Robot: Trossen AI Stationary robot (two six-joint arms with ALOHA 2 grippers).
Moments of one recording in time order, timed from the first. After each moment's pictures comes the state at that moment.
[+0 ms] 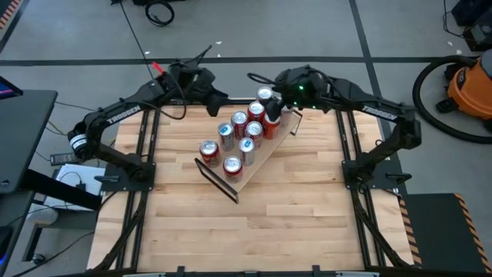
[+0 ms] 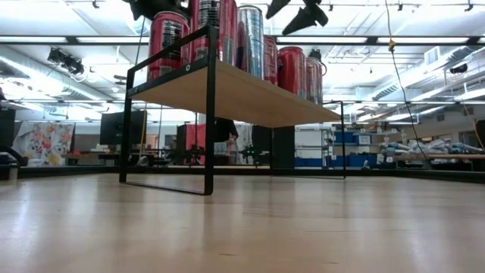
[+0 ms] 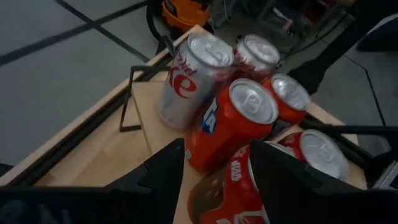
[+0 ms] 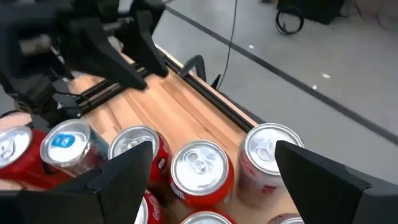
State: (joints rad) left arm 0.62 1.36 1.30 -0.42 0.36 -0.24; right arm -0.27 1.46 1.67 -0.77 0.27 0.33
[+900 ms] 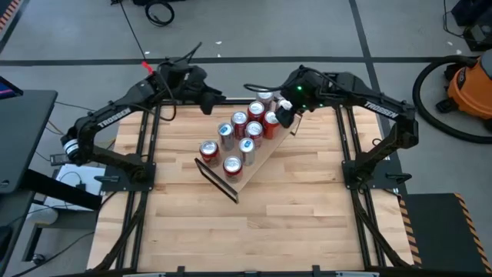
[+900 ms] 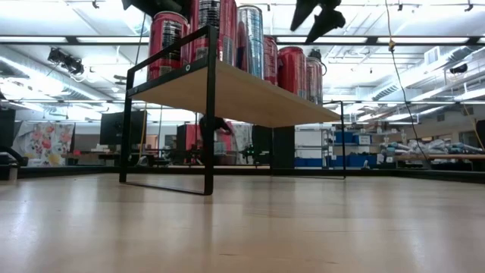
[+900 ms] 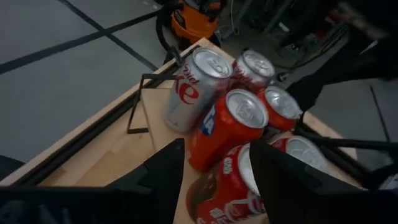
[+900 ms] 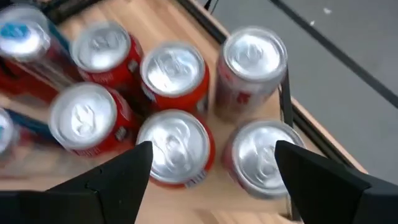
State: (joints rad) left arm 0.63 1.29 1.30 -0.46 0.33 -0.28; right arm -0.30 1.50 1.79 -1.17 0.19 0.31
